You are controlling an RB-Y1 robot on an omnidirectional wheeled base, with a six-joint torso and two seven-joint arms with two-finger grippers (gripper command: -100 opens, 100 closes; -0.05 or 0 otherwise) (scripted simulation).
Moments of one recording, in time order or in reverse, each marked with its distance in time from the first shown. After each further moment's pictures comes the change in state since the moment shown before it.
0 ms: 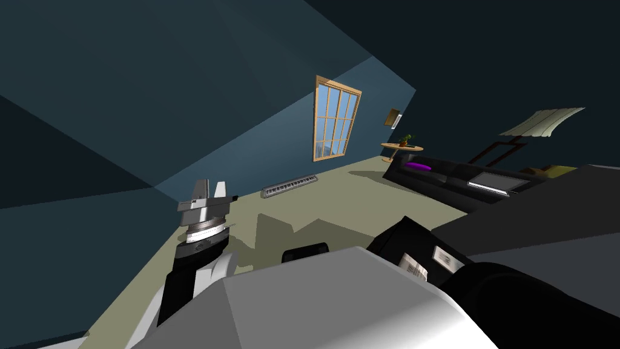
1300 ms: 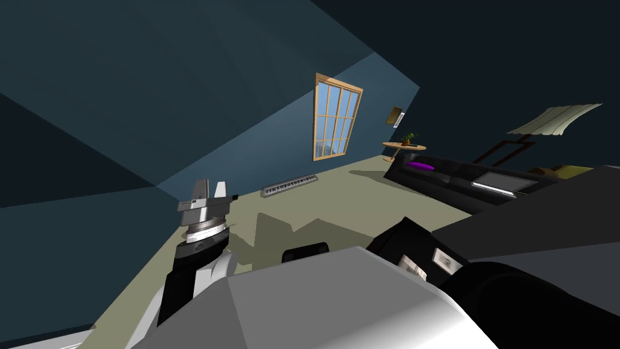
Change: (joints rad) left arm 0.000 0.000 0.000 0.000 0.000 0.000 0.000; right arm -0.045 0.077 0.000 0.061 0.024 0.018 0.015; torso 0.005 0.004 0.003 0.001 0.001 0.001
